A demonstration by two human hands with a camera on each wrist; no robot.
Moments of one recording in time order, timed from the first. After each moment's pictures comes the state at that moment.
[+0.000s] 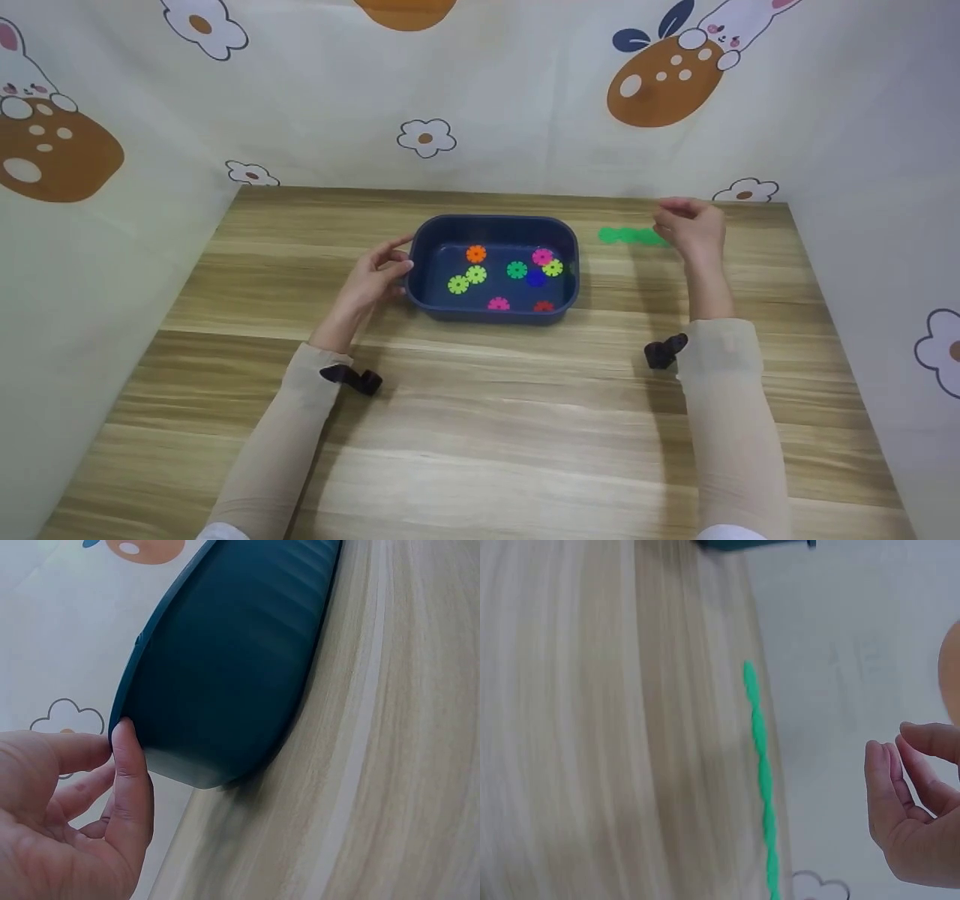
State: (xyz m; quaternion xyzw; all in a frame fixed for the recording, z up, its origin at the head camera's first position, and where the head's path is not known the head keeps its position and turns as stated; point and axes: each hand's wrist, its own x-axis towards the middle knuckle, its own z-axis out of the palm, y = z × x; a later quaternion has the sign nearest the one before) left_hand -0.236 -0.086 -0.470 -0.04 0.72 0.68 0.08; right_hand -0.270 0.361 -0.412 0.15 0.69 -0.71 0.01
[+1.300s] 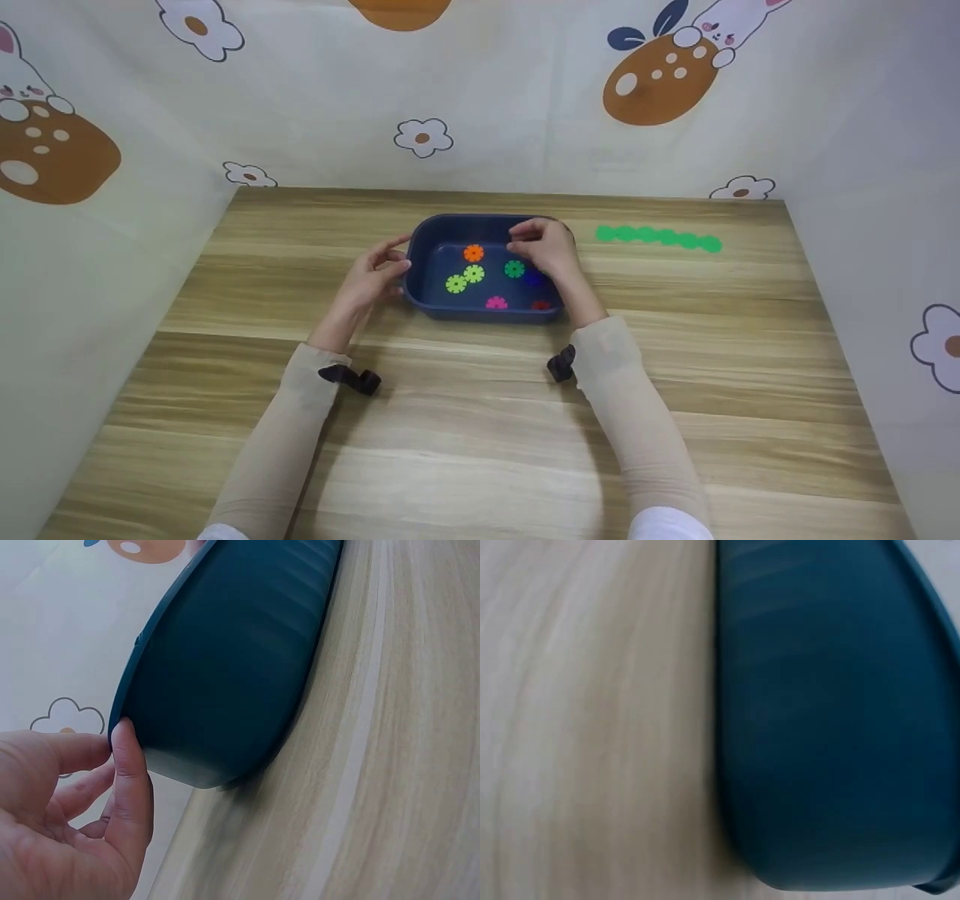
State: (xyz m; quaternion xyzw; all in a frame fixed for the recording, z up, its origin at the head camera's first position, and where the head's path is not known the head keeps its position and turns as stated) left_hand -0.236 -0.087 -0.472 -0.03 0.73 0.68 0.07; right_hand -0.276 0.206 -0.446 -0.02 0.82 -0.55 0.13
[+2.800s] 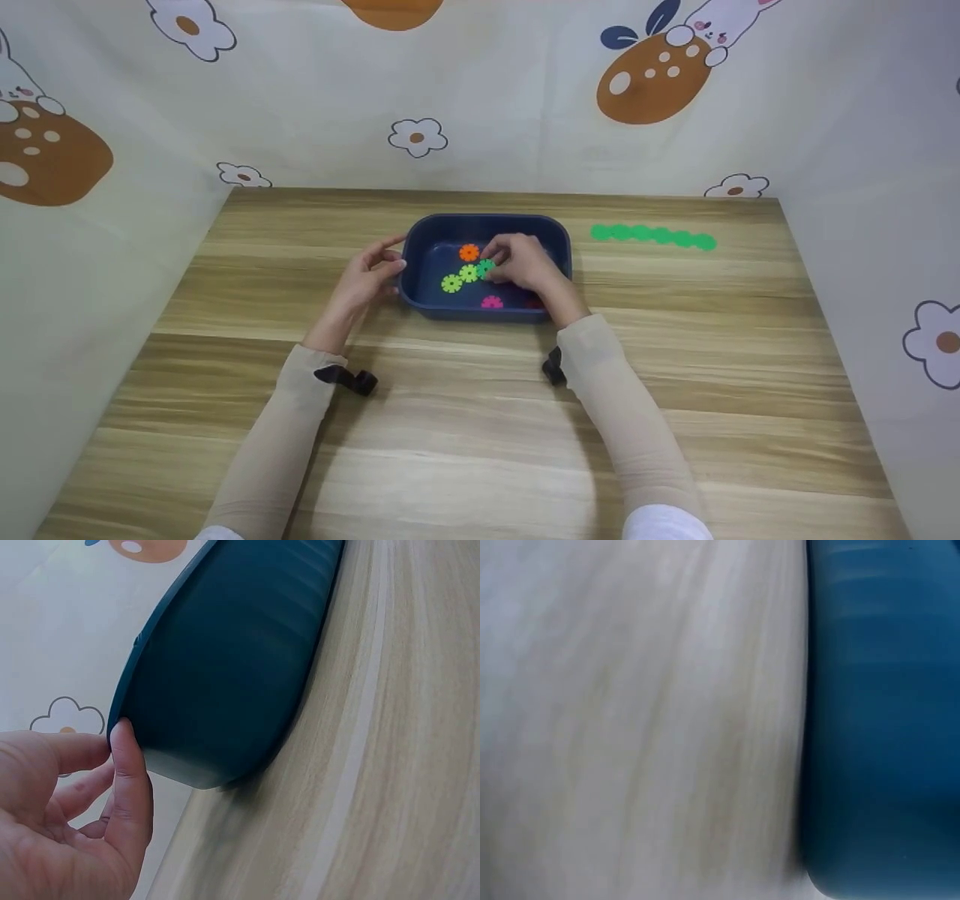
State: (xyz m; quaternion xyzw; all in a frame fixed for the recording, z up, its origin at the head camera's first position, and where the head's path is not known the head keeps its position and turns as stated) left_hand -0.234 -0.086 -0.470 -0.04 0.72 0.69 0.07; right_hand -0.281 0.189 -0.472 -0.15 0.87 -0.45 0.15
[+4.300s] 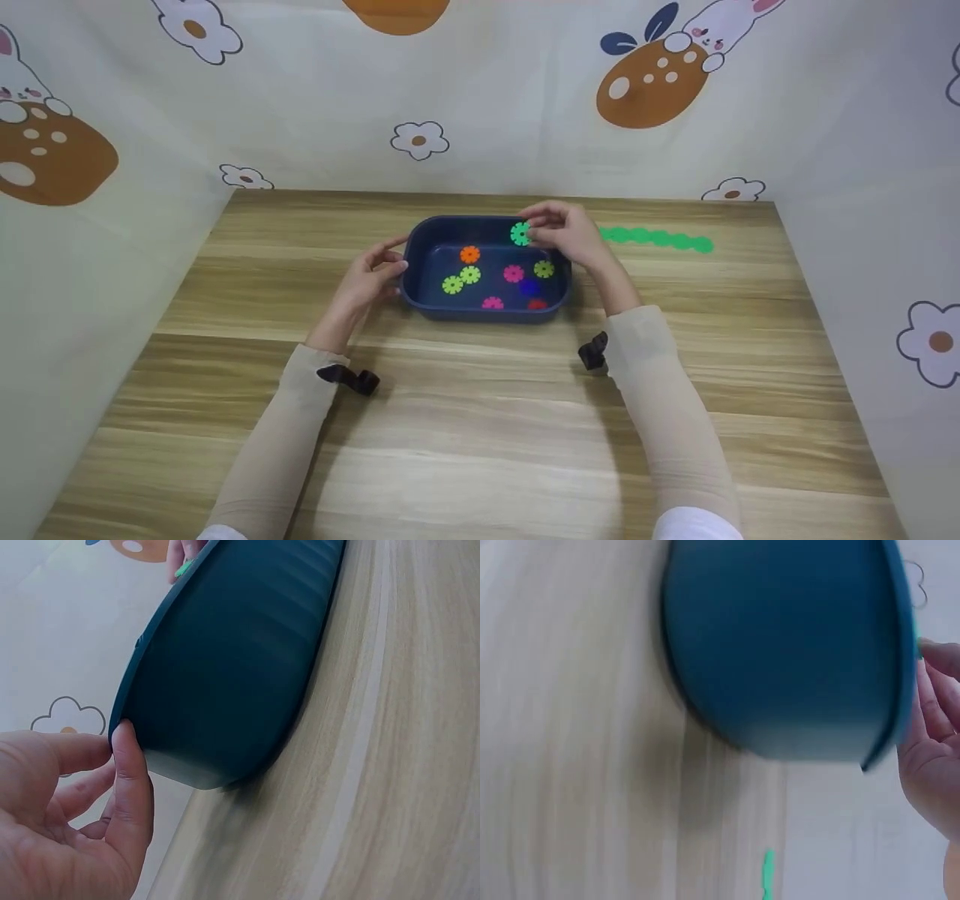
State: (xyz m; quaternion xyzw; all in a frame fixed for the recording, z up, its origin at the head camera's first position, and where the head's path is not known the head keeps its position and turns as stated) left_hand -0.236 -0.087 -0.471 -0.03 0.74 0.67 0.07; right_hand -0.283 0.249 -0.429 -0.13 0.75 -0.63 0.12
